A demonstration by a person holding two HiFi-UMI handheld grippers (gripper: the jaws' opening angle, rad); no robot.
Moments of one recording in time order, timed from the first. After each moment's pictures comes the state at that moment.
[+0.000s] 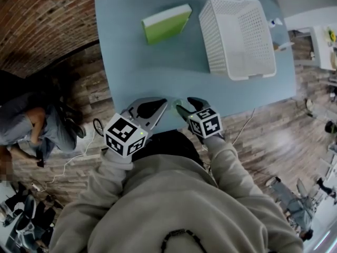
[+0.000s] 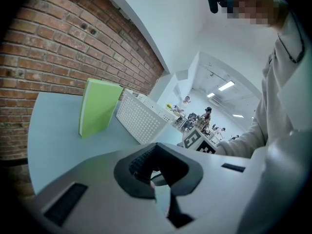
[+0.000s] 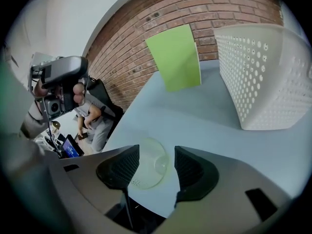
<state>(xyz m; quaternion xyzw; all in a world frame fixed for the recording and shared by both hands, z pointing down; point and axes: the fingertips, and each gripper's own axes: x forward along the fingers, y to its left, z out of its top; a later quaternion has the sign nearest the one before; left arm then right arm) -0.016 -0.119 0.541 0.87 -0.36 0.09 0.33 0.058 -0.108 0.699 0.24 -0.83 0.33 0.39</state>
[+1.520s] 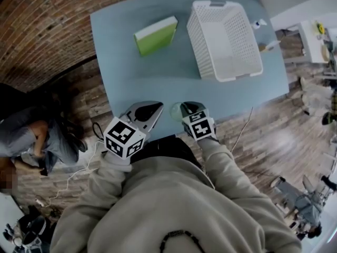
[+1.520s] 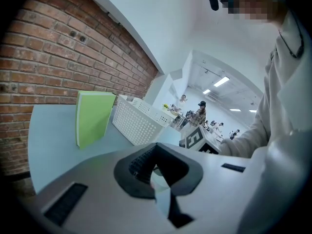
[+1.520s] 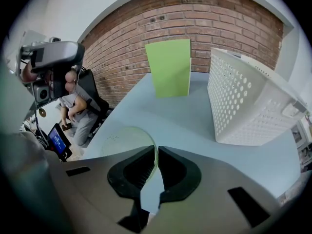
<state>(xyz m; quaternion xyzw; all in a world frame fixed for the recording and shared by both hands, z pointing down) -0.012 -0.124 0.521 0.88 -0.35 0.10 0.30 0.077 -0.130 0.677 0.31 -0.81 0.25 0.44</state>
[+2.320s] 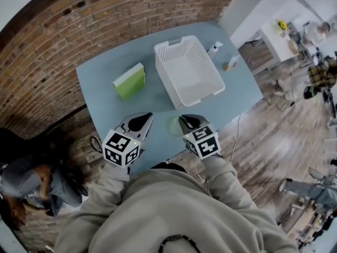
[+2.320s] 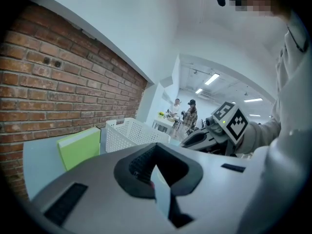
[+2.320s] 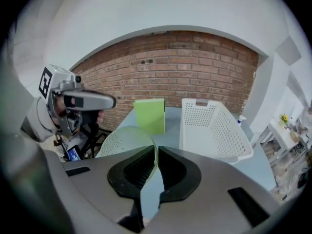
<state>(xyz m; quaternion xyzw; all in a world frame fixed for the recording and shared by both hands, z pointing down) 0.023 -0.184 0.439 0.91 -0.35 0.09 0.21 0.130 -0.182 0.498 0.40 -0.83 0.19 0.35</state>
